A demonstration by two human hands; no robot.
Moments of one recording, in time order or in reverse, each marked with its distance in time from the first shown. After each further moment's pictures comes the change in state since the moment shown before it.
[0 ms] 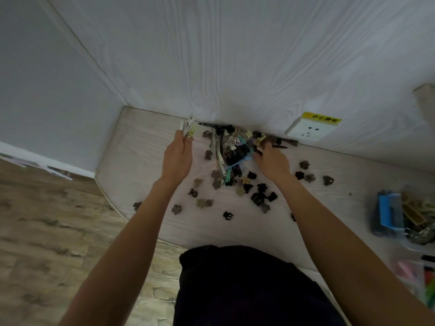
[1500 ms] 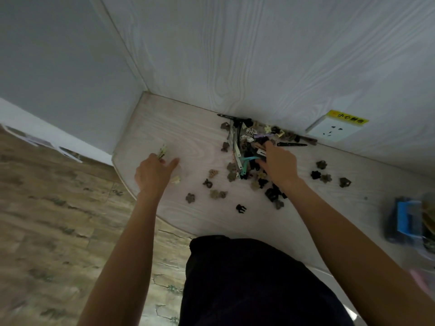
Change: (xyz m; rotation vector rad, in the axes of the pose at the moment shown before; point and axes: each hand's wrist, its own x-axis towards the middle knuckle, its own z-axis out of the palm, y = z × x) left_hand -0.028 -0.090 -0.050 0.504 0.075 -0.430; right_hand -0.016 -0.019 0.017 -0.332 0.088 -0.253
